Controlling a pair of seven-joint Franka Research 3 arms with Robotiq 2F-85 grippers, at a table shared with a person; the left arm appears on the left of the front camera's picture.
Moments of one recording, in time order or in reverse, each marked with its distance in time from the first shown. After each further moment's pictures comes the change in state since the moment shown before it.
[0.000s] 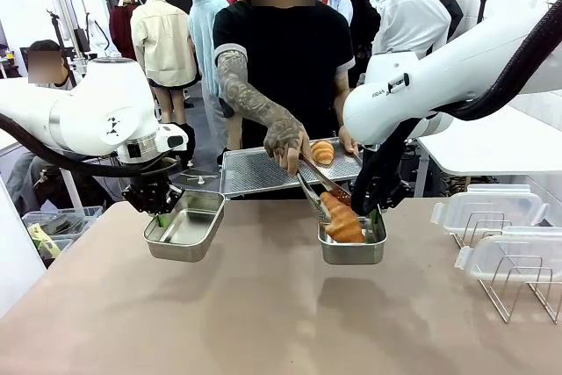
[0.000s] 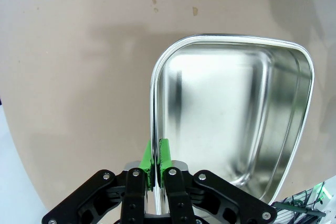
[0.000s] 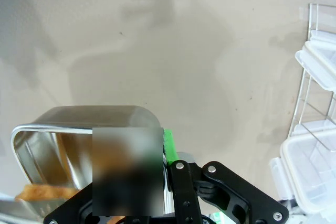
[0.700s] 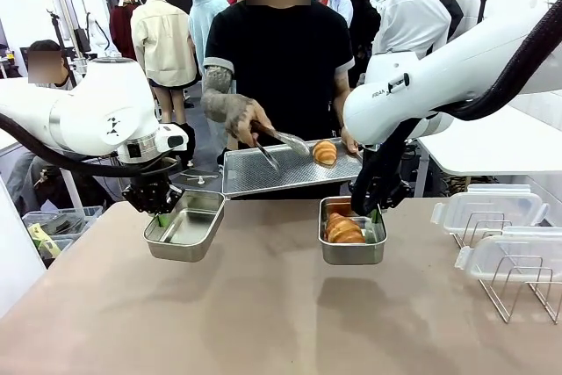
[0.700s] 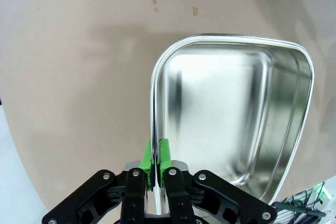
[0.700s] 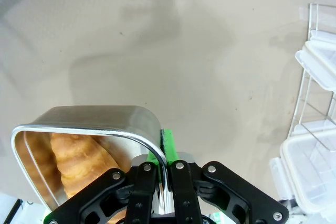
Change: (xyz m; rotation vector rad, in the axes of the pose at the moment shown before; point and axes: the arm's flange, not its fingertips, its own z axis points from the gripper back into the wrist) left arm 0.000 0.000 0.000 0.000 0.000 0.000; right arm 0.000 0.000 0.000 0.000 0.000 0.000
